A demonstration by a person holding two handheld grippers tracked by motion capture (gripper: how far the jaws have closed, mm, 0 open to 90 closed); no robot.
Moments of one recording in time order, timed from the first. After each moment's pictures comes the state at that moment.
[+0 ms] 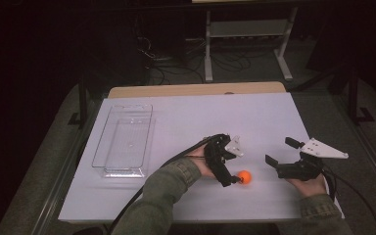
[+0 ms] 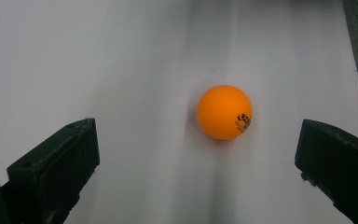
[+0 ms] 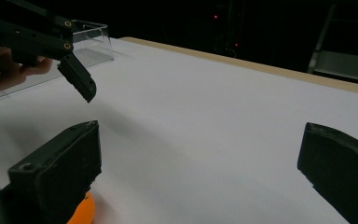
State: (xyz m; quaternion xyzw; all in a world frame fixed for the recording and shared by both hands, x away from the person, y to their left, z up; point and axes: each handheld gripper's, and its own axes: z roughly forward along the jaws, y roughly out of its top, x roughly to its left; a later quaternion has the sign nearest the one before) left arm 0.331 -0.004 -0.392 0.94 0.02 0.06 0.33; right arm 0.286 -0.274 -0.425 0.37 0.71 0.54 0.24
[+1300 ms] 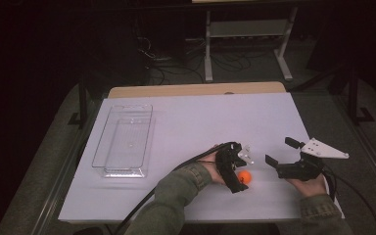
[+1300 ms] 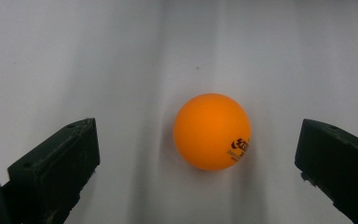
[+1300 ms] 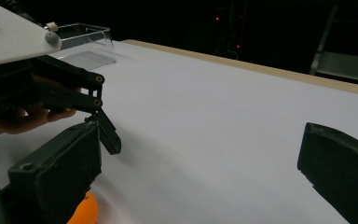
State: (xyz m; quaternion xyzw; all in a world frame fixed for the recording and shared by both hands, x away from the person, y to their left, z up) left arm 0.330 -0.033 -0.425 0.95 0.00 0.02 0.30; right arm 0.285 -0.274 -0.425 0.37 0.71 0.55 0.24
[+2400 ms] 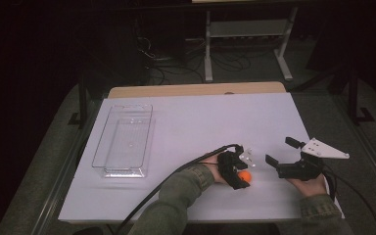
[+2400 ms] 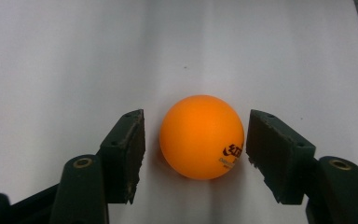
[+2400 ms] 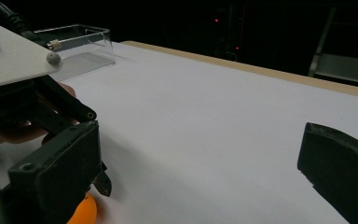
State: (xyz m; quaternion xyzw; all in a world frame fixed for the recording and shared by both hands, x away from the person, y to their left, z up) left arm 0.329 -0.038 -0.431 0.95 -0.01 0.02 0.30; right arm 0.285 -0.275 -0.425 0.37 0.71 0.55 0.24
